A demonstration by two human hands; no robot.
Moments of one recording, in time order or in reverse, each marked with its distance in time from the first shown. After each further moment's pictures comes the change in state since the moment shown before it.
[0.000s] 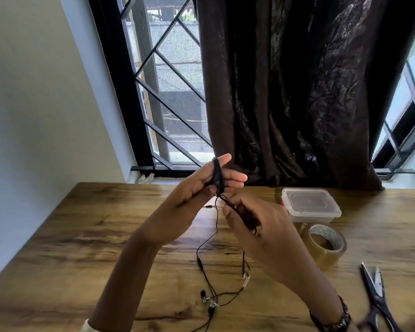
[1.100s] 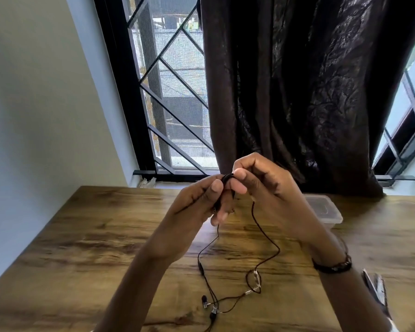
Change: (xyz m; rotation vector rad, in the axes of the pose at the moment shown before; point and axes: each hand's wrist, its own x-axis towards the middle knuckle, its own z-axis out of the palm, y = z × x) left_hand -0.006 0.011 0.019 -0.189 0.033 0.139; right_hand 0.052 0.013 -0.023 0.389 -0.033 -0.169
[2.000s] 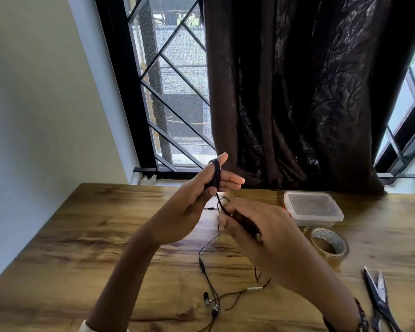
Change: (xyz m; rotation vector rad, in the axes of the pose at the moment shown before) left_hand 0.004 -0.006 -0.026 0.467 -0.069 -0.055; right_hand -0.043 -0.027 0.028 -0.494 -0.135 0.110
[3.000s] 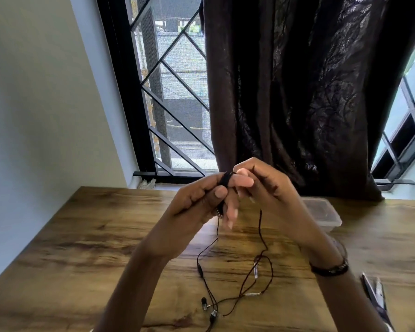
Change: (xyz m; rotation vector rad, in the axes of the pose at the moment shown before) left_hand -0.001 0.020 0.016 -0.469 -0.025 0.138; right_hand 0.044 0.034 -0.016 0.464 0.125 -0.115
